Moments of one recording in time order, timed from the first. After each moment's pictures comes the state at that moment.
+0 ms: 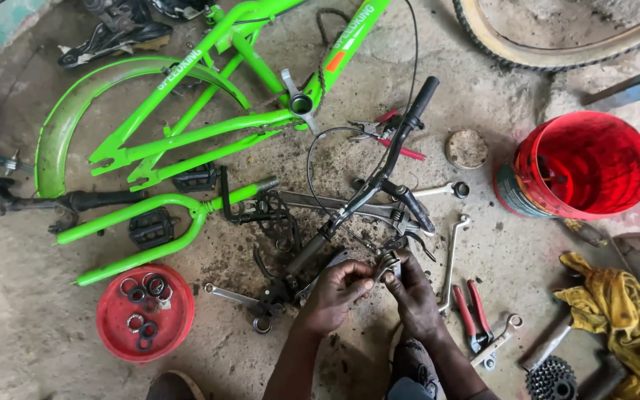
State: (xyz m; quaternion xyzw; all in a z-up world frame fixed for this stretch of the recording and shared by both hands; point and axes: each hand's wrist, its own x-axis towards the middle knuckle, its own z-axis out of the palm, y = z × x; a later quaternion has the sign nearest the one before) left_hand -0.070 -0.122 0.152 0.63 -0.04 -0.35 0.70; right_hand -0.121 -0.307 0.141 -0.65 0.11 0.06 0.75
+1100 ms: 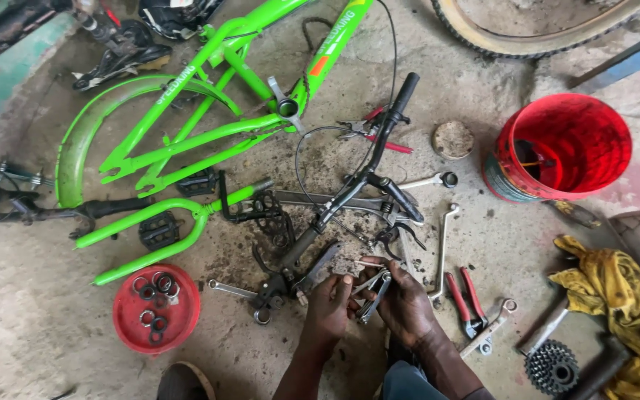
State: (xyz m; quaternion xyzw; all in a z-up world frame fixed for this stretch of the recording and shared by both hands) left_hand -0.119 -0.143 0.203 0.62 0.22 -0.32 0.69; right_hand -0.145 -0.304 0.165 -0.23 0.30 0.08 0.92
